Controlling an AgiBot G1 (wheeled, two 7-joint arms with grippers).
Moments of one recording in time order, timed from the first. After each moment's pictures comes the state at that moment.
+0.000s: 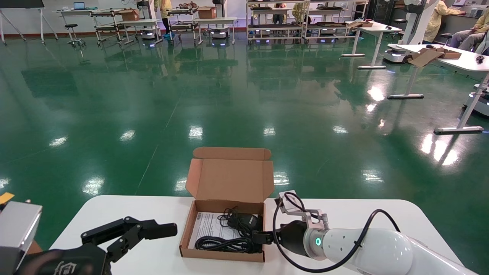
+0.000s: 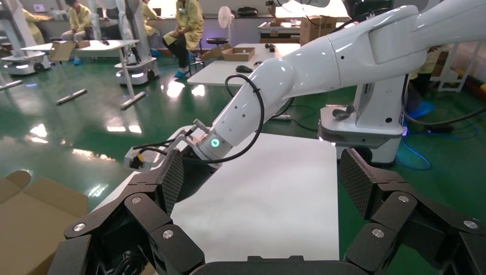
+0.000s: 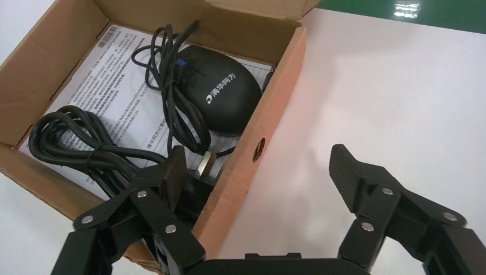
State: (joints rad) left arm -1.07 0.55 0.39 -1.22 0.62 1.41 -0.11; right arm 1.56 -1.37 -1.27 0.41 -1.37 -0.51 1.06
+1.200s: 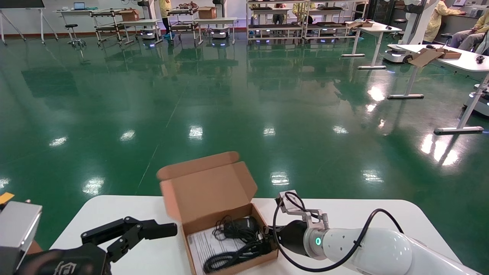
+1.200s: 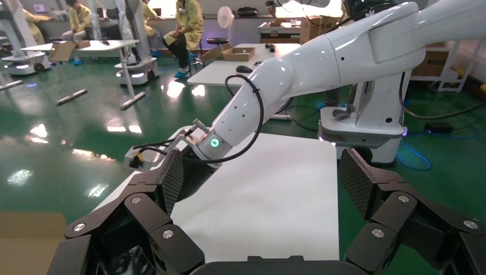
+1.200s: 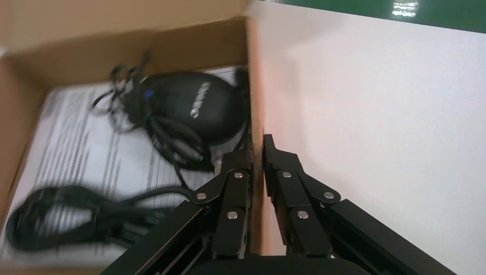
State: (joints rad) left arm -1.07 0.55 0.39 -1.22 0.62 1.41 -0.11; right arm 1.58 -1.37 -1.38 0.41 -1.26 -0.48 1.07
